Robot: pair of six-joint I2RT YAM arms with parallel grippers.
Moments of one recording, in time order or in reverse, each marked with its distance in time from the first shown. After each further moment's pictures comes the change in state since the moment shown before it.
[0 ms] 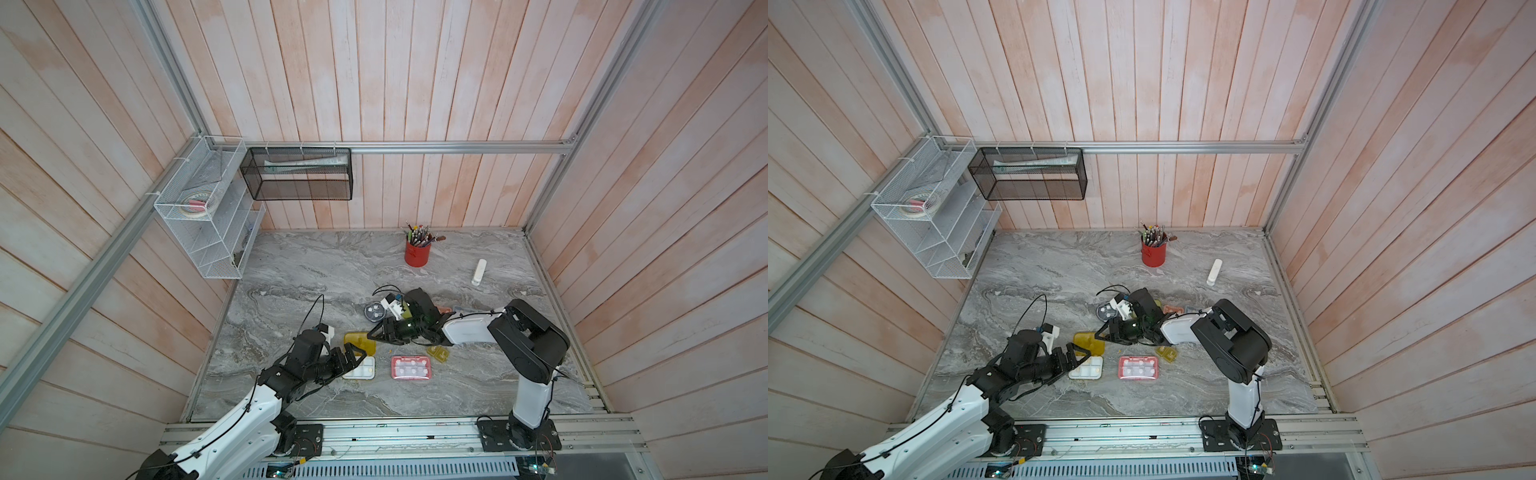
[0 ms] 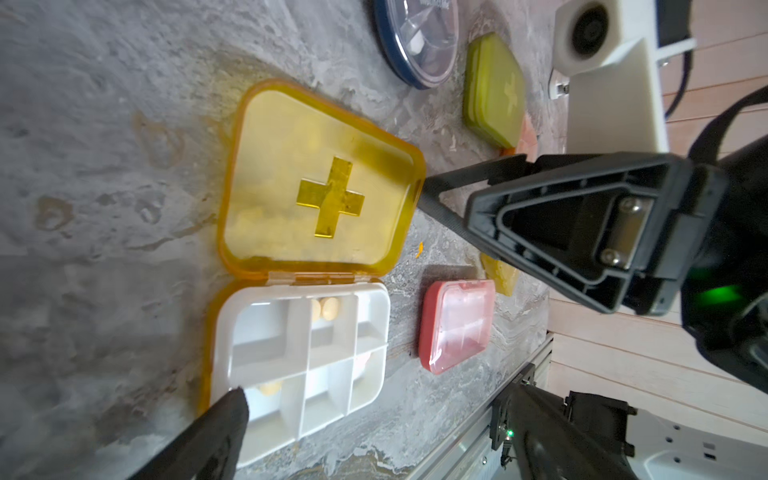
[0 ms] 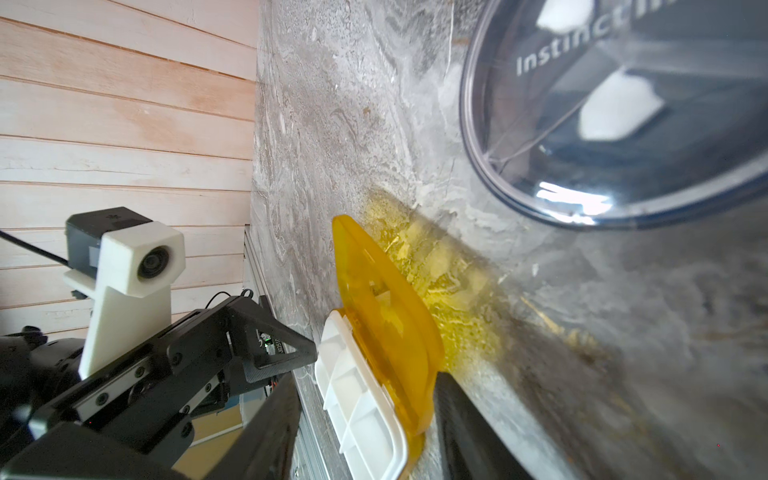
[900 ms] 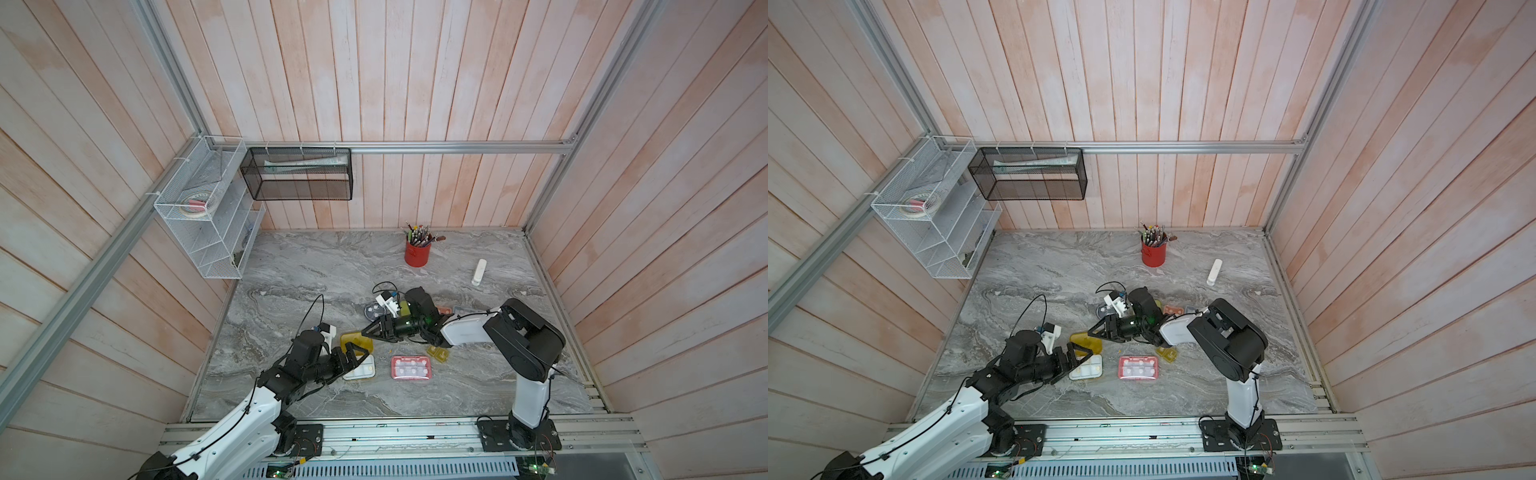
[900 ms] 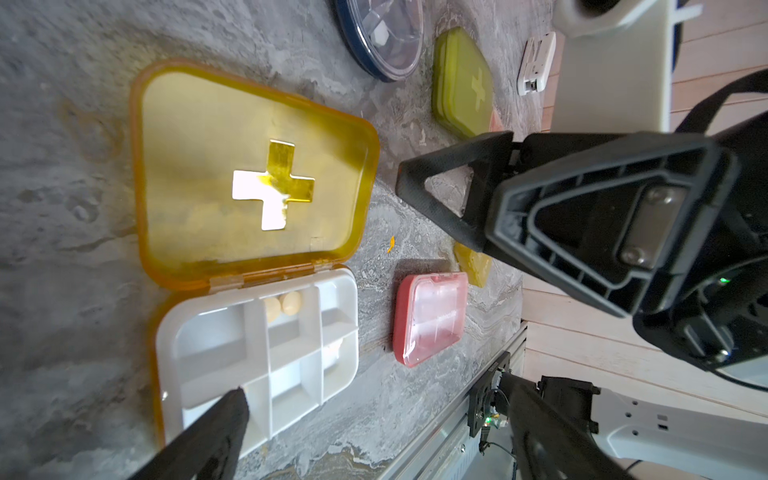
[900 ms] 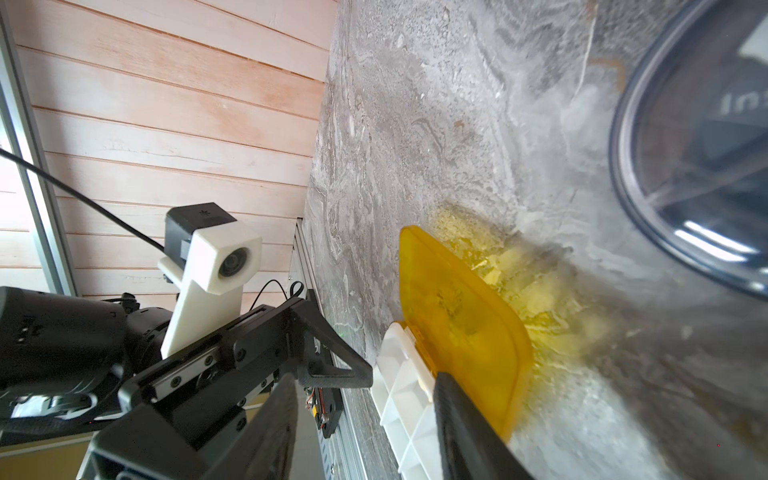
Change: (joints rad) left arm 0.000 -0.025 -0.009 0.034 0.041 -0.021; right arm 0.006 0.021 -0.011 0.216 -0.103 0.090
